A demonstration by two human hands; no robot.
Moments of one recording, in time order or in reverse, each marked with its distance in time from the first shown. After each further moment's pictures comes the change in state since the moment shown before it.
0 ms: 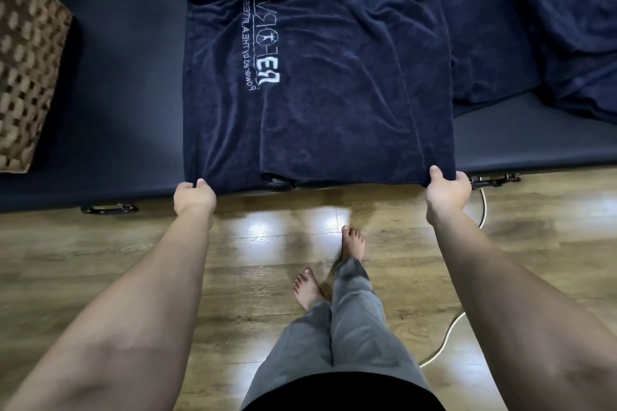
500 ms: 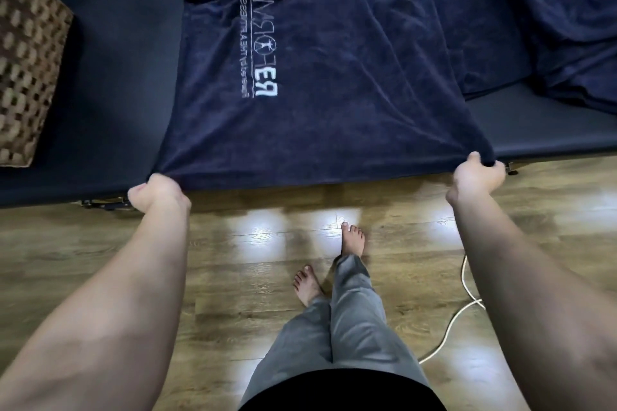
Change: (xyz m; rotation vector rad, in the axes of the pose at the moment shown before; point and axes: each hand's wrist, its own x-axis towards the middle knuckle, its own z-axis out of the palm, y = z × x) left_hand -0.014 0.020 -0.039 -0.558 0.184 -0.101; right_hand 0.018 -0.025 -0.030 0.251 0.179 0.048
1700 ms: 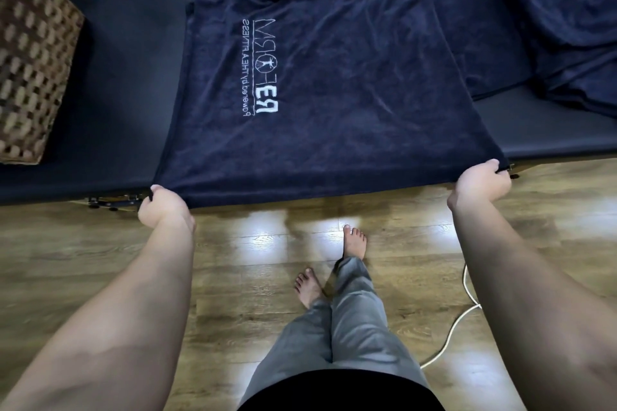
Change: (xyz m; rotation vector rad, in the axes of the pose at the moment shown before) left_hand -0.005 -0.020 -0.025 -0.090 0.107 0.001; right_hand 0.000 0.002 -0.008 0.068 0.103 0.007
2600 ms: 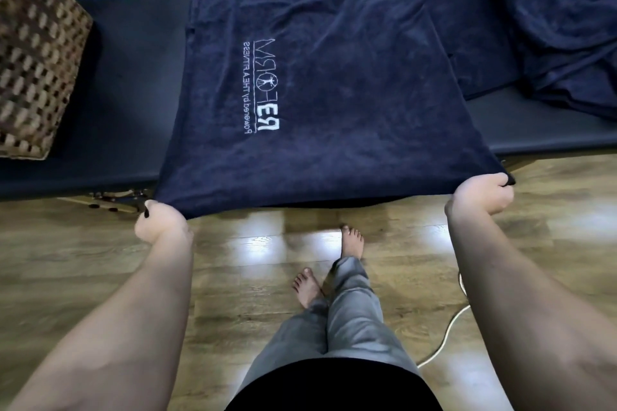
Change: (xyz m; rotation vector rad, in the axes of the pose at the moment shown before) left_hand 0.005 -0.015 -0.038 -0.047 0.060 0.002; right_hand -0.023 0.003 -0.032 0.010 0.177 -0.027
